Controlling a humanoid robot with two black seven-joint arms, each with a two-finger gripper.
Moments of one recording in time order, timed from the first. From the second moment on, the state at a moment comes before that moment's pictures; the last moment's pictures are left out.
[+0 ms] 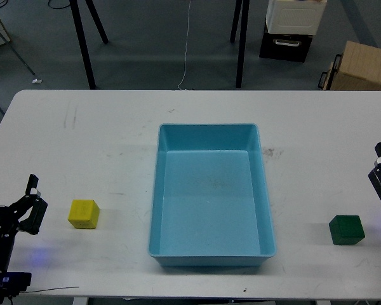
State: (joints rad) left arm 0.44 0.07 -1.62 -1.64 -0.37 -0.49 0.19; right arm -0.41 -0.40 1.51 1.72 0.42 0.45 0.09
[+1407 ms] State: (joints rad) left arm 0.37 0.07 -1.62 -1.62 -0.36 -0.49 0.19; right arm 1.32 -1.02 -0.24 1.54 -0.42 0.27 -0.32
